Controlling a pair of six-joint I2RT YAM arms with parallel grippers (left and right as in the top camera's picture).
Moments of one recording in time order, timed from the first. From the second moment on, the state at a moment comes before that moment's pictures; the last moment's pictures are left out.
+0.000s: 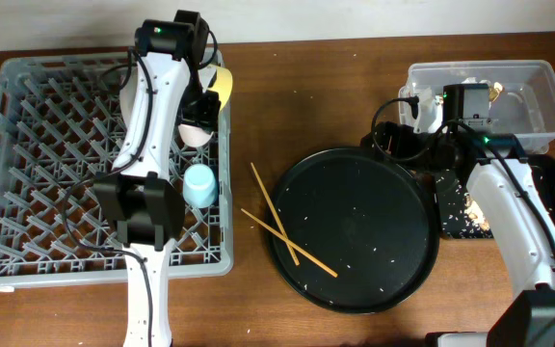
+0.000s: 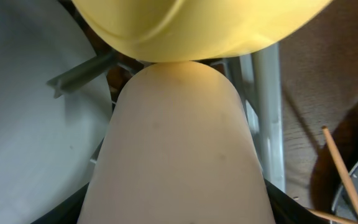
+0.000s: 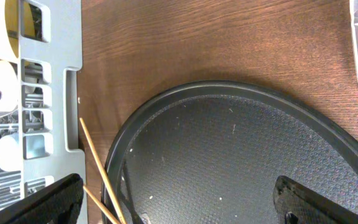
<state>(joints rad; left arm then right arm) -0.18 2.46 2.58 -1.68 -0.08 0.05 -0.02 1.54 1.20 -0.70 -0.47 0.25</state>
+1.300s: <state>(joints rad) -0.10 1.90 2.64 -1.69 -0.04 0.02 0.64 1.84 1.21 -0.67 -0.25 0.24</state>
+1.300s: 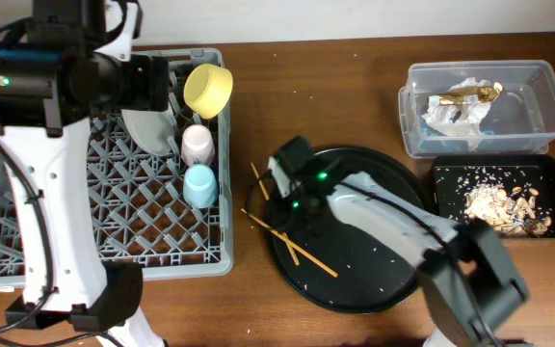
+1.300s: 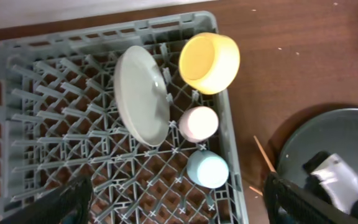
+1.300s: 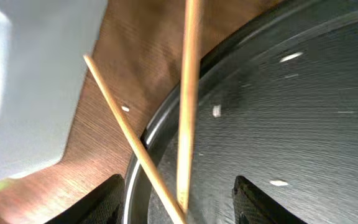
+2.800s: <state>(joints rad) -0.51 2.30 2.52 -1.68 0.08 -0.24 0.10 1.91 1.52 -1.01 -0.04 0.46</state>
